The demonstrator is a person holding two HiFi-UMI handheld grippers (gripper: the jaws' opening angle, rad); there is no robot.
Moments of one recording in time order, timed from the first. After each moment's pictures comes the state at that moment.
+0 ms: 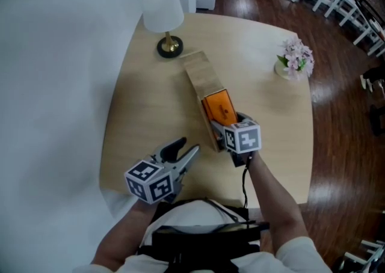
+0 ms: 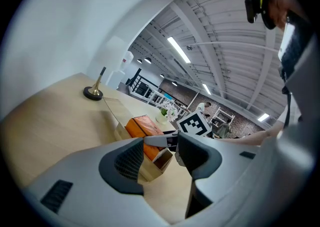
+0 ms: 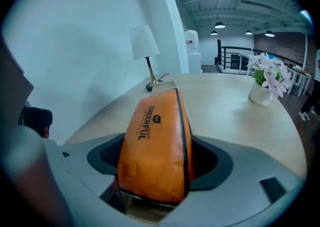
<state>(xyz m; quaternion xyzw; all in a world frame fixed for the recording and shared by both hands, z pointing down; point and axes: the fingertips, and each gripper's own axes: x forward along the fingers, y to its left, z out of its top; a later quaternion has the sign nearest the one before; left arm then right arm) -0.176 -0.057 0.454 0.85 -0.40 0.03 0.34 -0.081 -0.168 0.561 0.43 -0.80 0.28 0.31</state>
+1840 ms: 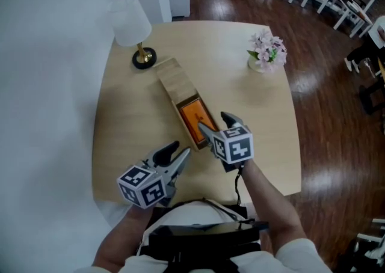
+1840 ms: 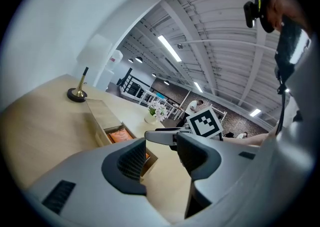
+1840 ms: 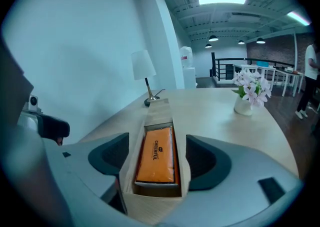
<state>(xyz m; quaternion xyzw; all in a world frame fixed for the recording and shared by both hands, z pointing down) -0.126 -0.049 0.432 0.88 -0.36 0.04 0.32 -0.044 -0.145 0.502 0.46 -0.82 0.25 0.24</state>
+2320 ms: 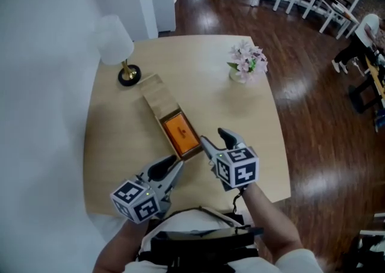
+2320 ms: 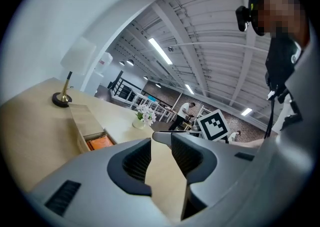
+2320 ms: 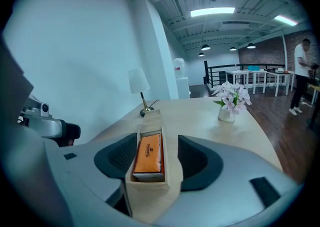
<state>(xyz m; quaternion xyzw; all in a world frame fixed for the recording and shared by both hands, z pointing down) -0.084 -0.038 0.400 0.90 -0.33 0.02 0.29 0.012 -0.114 0.450 0.50 -0.81 0.24 0.18</state>
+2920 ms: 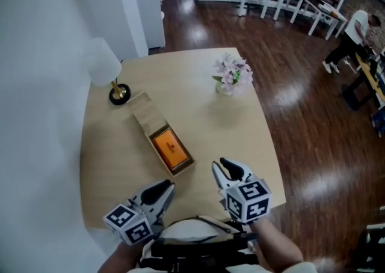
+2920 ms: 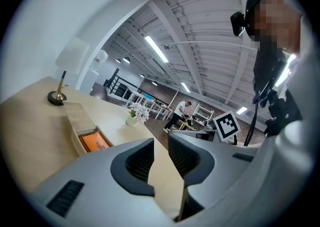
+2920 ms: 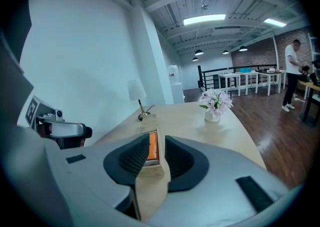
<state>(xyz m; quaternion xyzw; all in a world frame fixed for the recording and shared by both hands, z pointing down) -0.066 -0.004 0.381 0.91 -0.30 0.02 0.29 0.065 -0.047 0.406 0.52 -0.80 0.24 0.15</state>
